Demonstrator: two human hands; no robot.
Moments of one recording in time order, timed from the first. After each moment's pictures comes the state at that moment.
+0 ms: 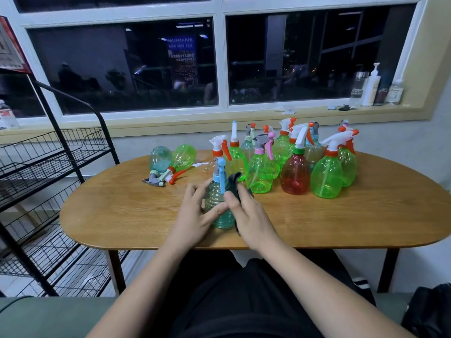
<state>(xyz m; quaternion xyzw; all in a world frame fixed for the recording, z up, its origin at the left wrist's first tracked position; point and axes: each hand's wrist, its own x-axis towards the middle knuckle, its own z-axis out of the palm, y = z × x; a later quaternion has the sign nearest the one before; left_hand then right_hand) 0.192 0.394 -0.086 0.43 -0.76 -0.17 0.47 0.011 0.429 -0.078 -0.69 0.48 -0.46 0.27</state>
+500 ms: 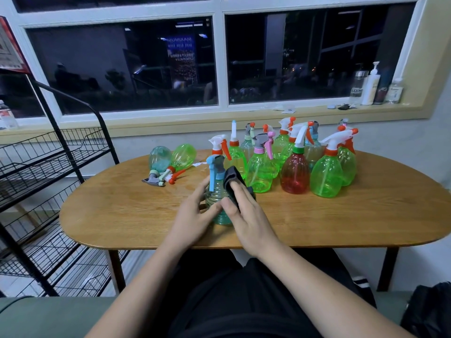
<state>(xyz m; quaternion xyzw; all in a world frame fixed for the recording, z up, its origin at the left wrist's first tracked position) 0.190 0.404 -0.080 0.42 -0.74 -0.25 0.46 0.012 0.431 -0.088 -0.73 0.47 -0.45 0.22</state>
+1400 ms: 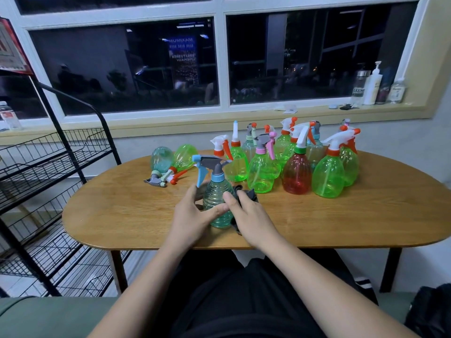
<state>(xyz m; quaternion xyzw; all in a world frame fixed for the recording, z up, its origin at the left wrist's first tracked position) 0.194 0.402 -0.083 0.45 -0.68 -0.25 0.52 0.013 0.418 -0.083 -0.66 0.56 -0.41 0.29</state>
